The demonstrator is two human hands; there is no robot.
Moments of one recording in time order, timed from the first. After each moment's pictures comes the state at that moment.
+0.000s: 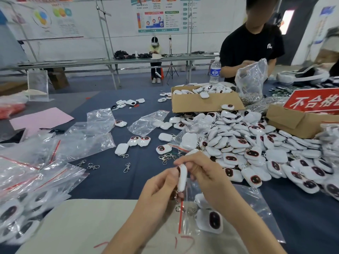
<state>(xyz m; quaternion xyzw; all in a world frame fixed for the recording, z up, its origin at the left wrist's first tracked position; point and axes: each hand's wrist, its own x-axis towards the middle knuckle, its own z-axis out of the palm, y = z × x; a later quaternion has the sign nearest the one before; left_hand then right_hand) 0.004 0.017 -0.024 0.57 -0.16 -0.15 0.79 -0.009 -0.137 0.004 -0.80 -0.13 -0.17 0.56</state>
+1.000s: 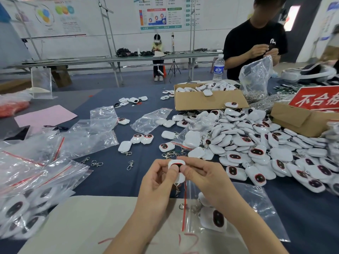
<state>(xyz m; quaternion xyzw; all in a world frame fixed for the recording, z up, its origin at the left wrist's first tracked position) 0.010 0.015 -0.027 0.59 -0.11 -0.02 0.80 -0.004 -0.128 -0.004 -0.73 -0.11 -0.09 0.67</state>
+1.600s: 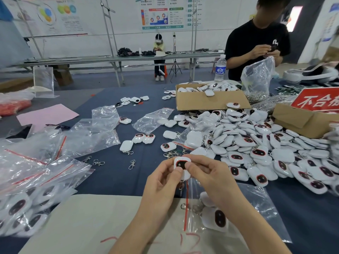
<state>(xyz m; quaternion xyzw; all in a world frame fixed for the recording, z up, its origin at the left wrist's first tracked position) 0.009 0.017 -0.026 0.66 -0.17 -0.02 0.73 -0.004 -0.129 -0.003 -0.72 -0.06 -0.11 0.68</state>
